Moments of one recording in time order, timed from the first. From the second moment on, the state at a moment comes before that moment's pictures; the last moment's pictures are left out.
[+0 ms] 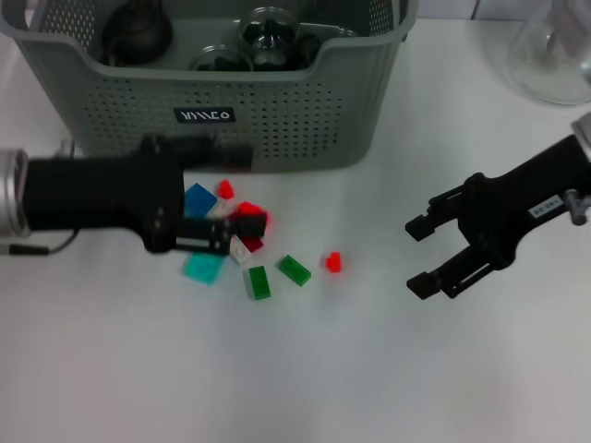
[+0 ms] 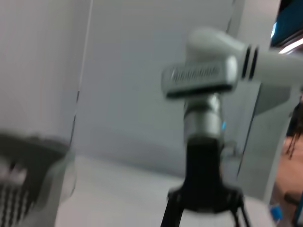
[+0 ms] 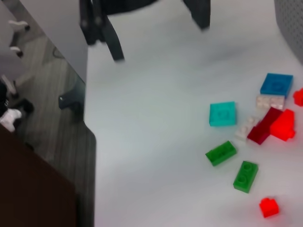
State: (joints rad) left arm -0.42 -2.08 0.79 0.82 1.86 1.84 -1.39; right arm 0.78 2.03 -1.01 -0.85 -2.31 -1.80 1.81
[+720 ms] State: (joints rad) left arm -0.41 -2.08 0.79 0.83 2.07 1.65 -1.38; right arm 0.94 2.11 -1.39 -0.83 -2.44 -1.51 1.90
